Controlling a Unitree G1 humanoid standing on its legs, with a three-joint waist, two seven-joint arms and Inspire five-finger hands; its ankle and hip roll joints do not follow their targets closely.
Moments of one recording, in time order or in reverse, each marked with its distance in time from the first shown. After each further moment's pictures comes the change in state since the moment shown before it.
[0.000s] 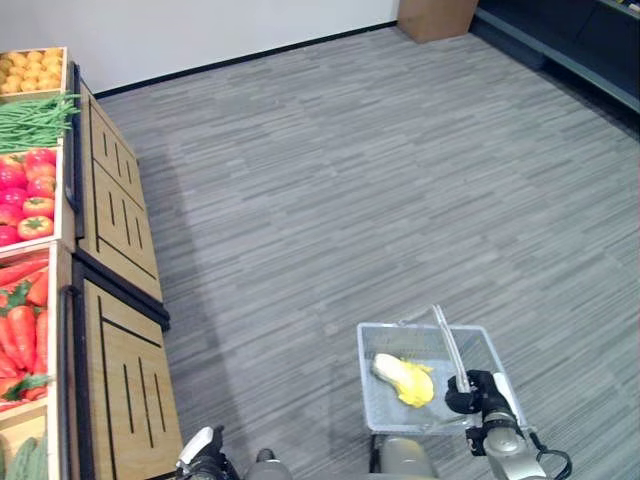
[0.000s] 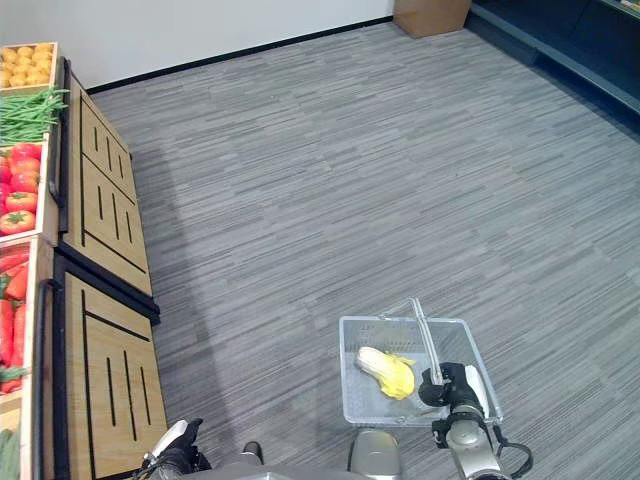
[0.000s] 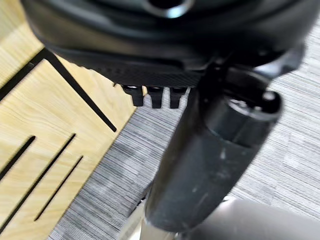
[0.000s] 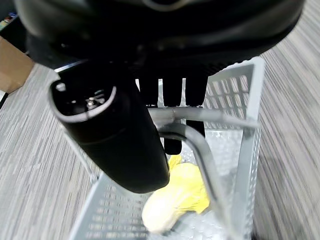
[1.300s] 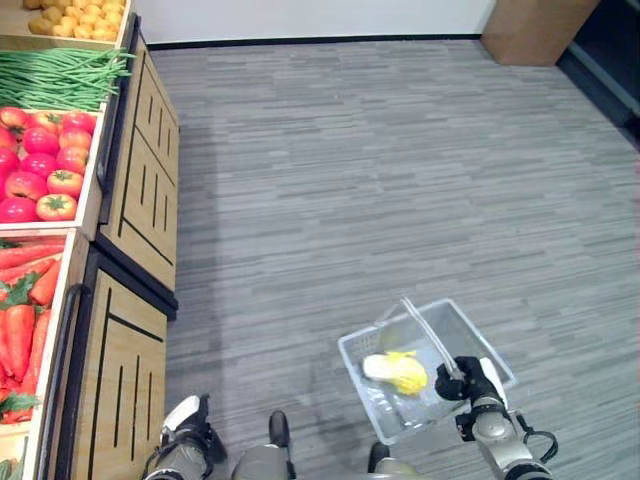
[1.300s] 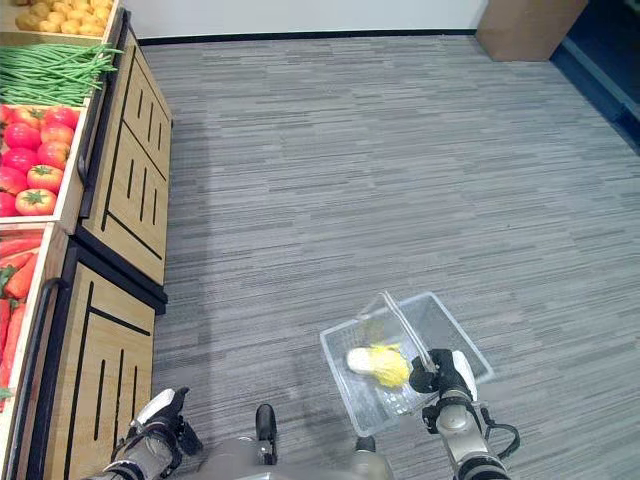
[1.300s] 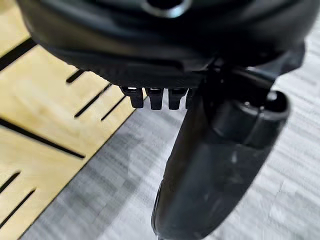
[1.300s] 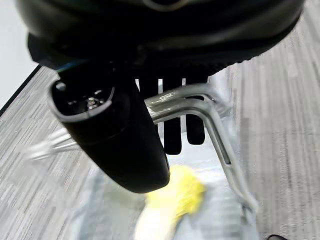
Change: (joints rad) left arm -0.057 0.062 -0.022 -0.004 0.040 0.004 -0.004; right arm -0.065 0.066 0.039 0.036 -0.049 0.004 0.005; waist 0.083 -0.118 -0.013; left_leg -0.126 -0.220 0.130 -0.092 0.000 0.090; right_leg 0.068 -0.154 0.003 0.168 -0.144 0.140
